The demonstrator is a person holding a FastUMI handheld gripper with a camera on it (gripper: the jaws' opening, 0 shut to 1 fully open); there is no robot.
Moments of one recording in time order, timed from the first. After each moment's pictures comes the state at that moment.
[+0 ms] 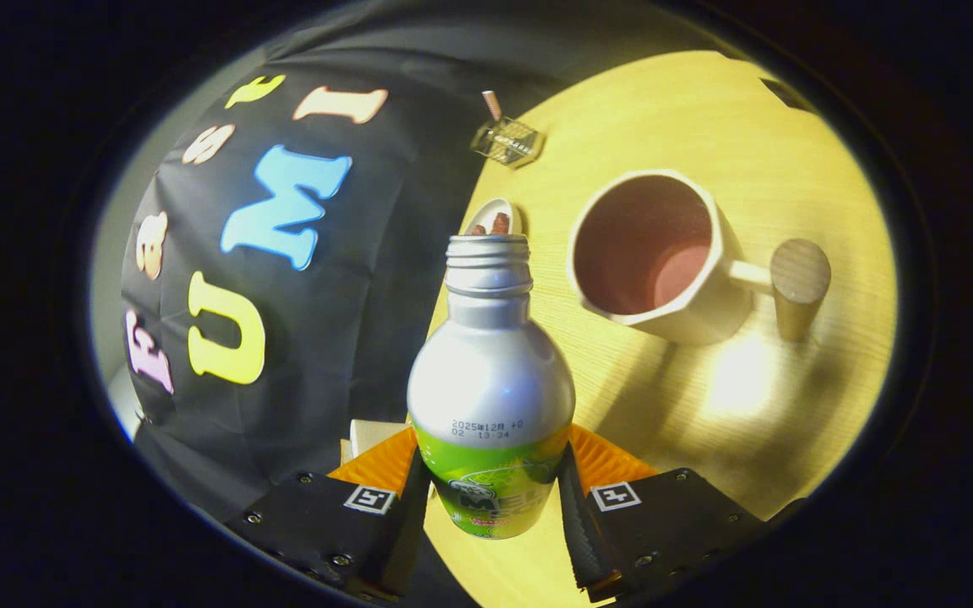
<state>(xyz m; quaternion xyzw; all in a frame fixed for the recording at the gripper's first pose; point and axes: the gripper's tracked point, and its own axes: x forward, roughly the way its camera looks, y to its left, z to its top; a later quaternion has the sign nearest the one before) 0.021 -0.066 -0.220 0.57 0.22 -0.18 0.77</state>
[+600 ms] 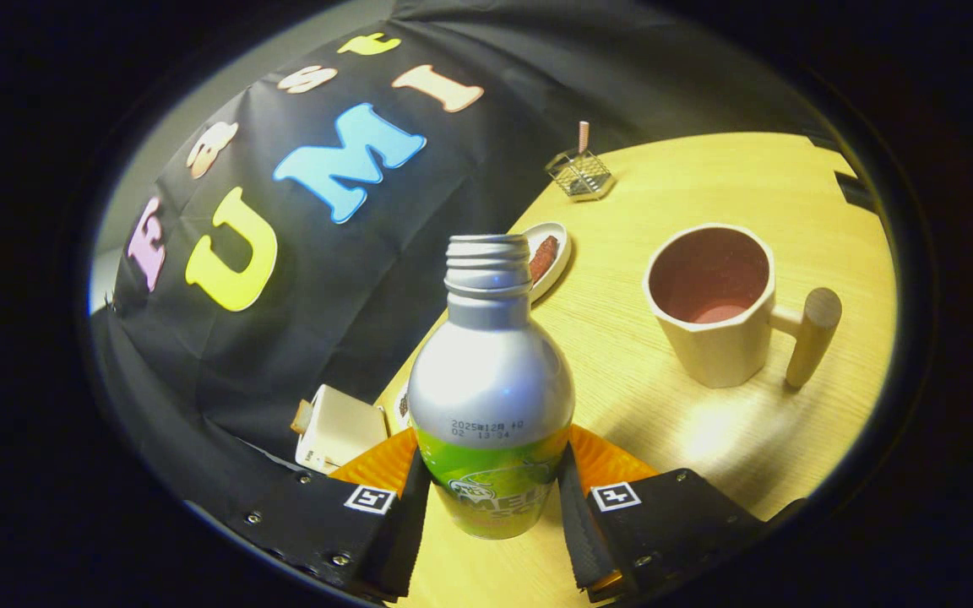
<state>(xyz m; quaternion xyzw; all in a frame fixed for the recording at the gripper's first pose) 0.032 -0.048 -0.222 0.42 0.22 -0.18 0.86</state>
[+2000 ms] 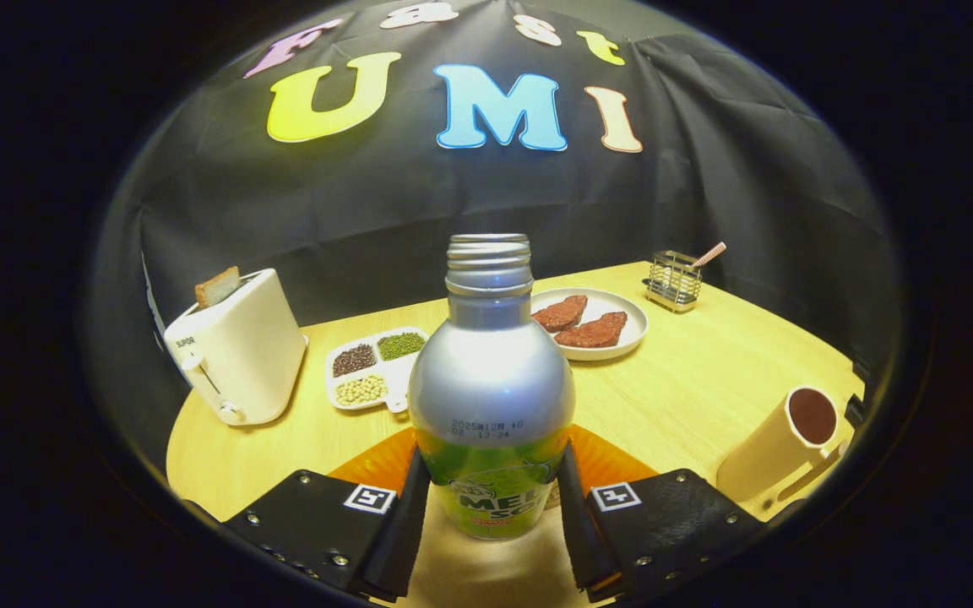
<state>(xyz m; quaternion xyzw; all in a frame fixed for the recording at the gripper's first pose) 0.132 -0.028 -0.257 0.07 0.26 -0.21 0.94</state>
